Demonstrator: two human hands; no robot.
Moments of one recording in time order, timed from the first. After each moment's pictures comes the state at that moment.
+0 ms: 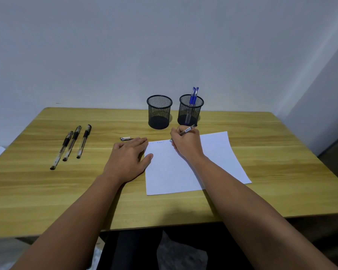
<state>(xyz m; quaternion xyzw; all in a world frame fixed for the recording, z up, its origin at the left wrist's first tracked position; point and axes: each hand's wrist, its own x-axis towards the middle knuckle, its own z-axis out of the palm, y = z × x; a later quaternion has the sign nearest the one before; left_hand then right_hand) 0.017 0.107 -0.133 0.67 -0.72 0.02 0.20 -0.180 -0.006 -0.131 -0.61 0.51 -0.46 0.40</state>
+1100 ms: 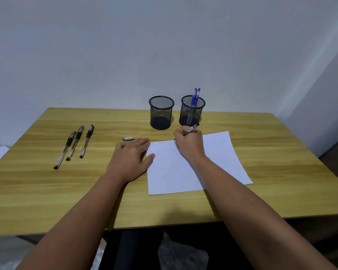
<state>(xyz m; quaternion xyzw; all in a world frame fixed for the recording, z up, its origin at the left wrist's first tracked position) 0.016 0.107 -0.133 0.67 -0.72 0.02 0.19 -0.179 -0.007 -0.131 -0.62 0.51 -0.47 0.36</state>
